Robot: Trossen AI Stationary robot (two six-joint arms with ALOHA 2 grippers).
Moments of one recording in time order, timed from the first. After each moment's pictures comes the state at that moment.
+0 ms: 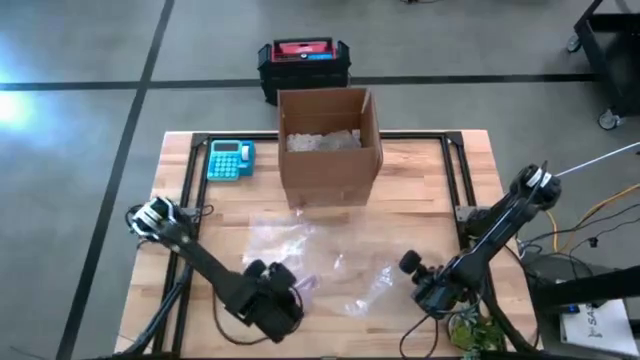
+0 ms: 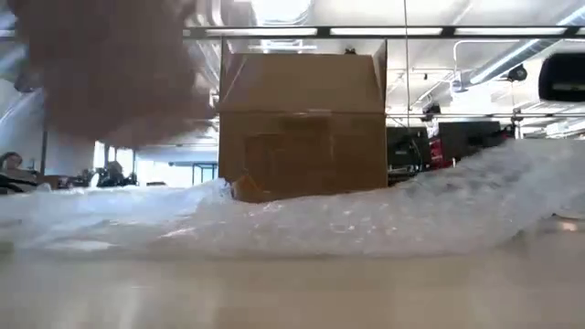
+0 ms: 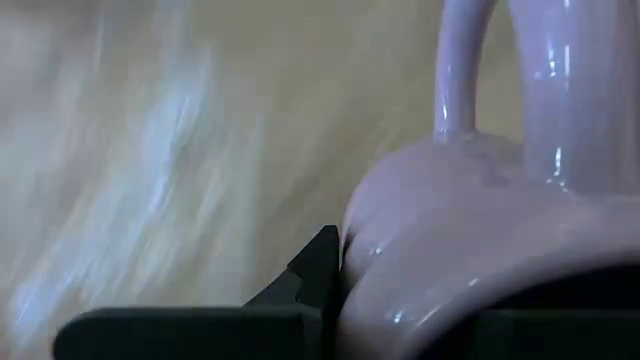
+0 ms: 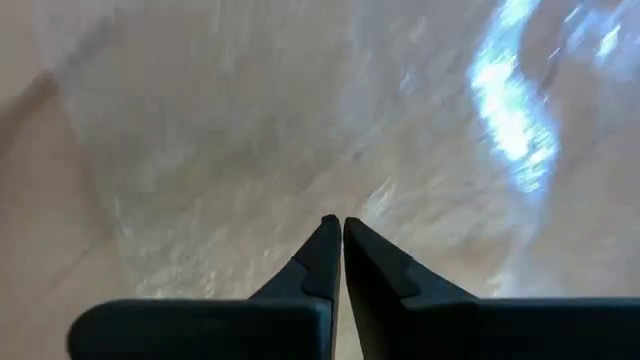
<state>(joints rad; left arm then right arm) -0.65 1.82 1.61 -1.02 -0.55 -1.30 0.84 1.54 0.83 -0.74 0.27 -0.09</state>
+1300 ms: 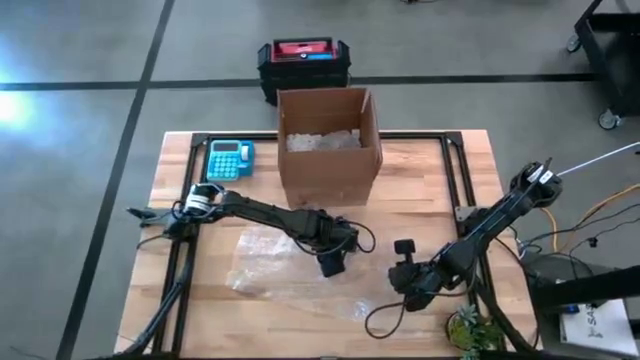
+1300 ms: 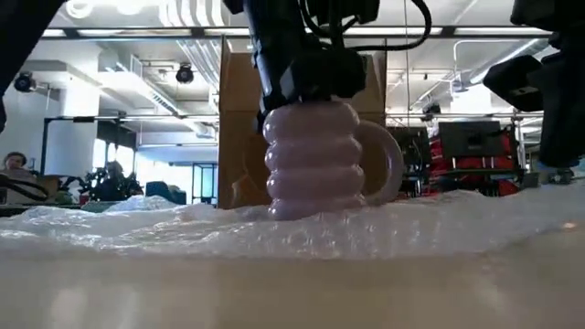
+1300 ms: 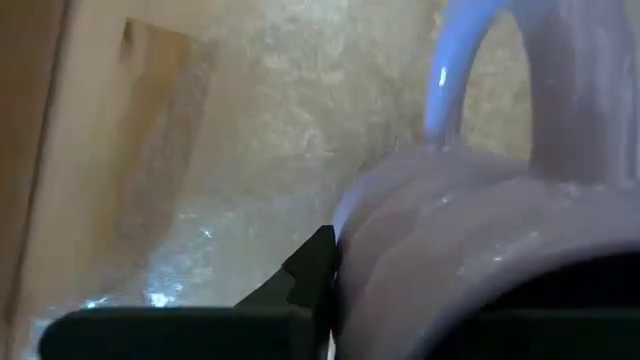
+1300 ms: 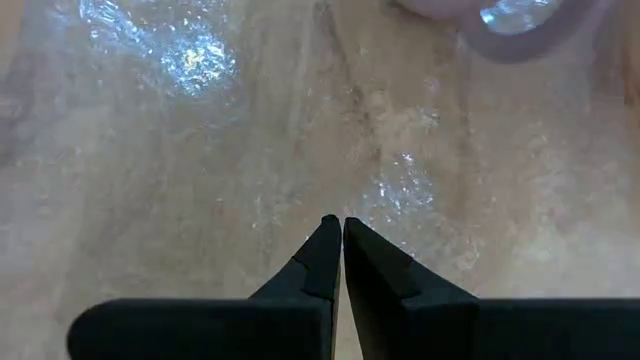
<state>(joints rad) -0.16 2.11 1.74 -0.88 -0.14 -0.45 0.70 1.52 0.78 -0.47 0.38 0.46</state>
